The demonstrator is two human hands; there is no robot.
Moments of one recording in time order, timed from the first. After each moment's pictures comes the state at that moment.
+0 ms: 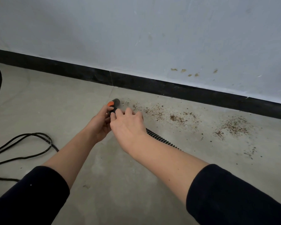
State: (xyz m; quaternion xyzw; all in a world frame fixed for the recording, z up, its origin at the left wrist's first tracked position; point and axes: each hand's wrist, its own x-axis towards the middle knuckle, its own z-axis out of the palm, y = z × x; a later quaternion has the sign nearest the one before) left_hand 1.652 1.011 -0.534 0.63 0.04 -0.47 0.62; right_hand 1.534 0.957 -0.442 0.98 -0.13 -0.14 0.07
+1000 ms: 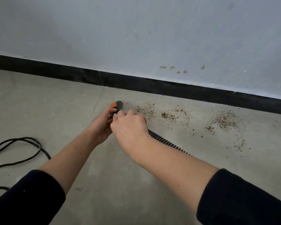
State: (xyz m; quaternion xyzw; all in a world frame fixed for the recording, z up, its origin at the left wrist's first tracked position) left_hand 1.621 0.991 -0.523 0.63 0.00 -0.50 0.59; right_hand 1.511 0.946 -0.436 0.97 -0.15 -0.18 0.10
